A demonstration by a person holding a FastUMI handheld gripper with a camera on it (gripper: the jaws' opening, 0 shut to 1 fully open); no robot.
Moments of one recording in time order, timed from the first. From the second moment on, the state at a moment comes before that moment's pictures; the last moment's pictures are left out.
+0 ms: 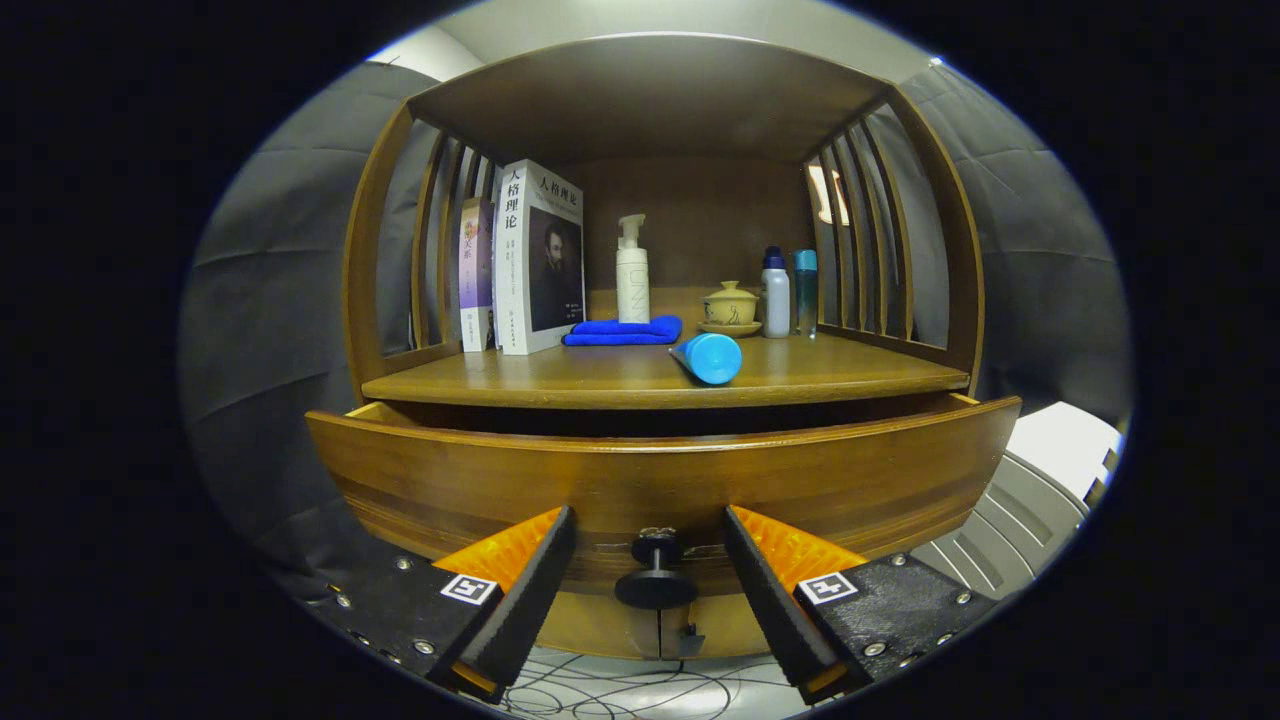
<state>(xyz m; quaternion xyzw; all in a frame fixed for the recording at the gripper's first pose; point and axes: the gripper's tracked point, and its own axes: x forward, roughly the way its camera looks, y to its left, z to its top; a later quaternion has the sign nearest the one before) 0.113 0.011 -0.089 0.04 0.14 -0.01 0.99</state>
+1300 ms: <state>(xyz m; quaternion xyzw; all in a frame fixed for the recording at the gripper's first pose) 0.137 -0.003 -0.082 -0.02 0.11 0.00 0.99</state>
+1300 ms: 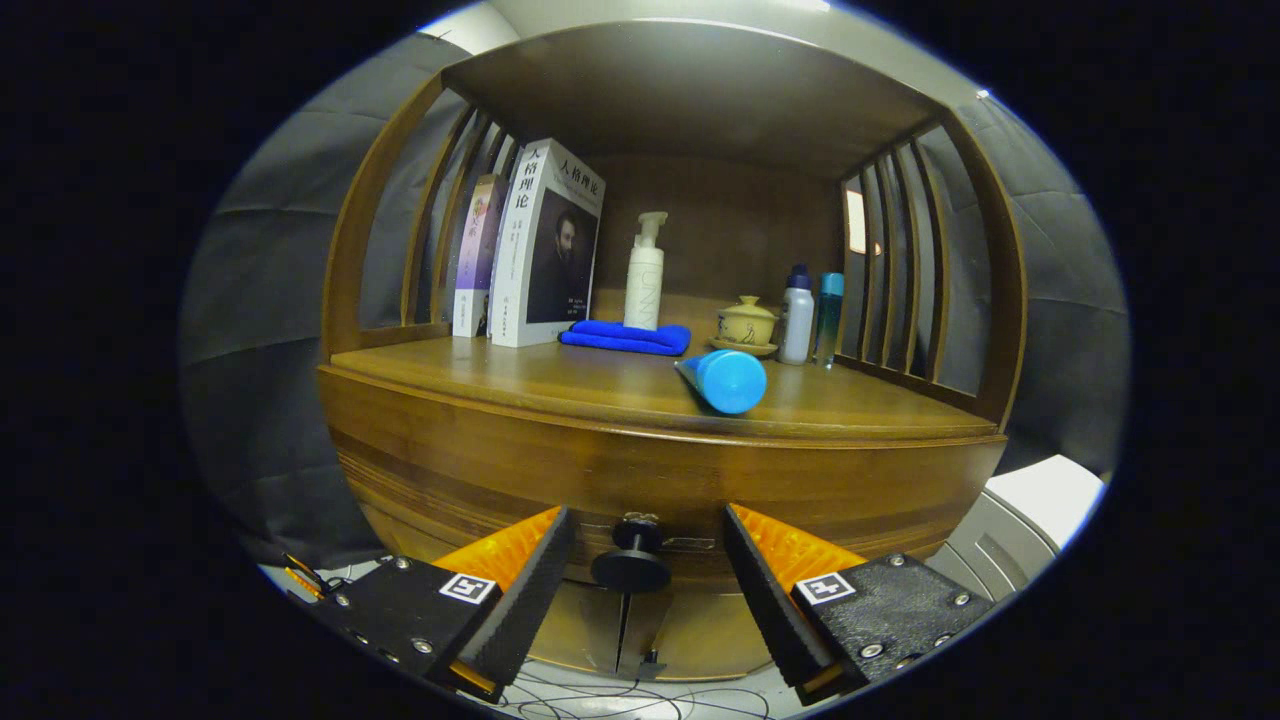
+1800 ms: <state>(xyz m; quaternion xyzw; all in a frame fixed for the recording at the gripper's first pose) 0.049 -0.030 0.008 0.01 0.03 -0.04 1.00</state>
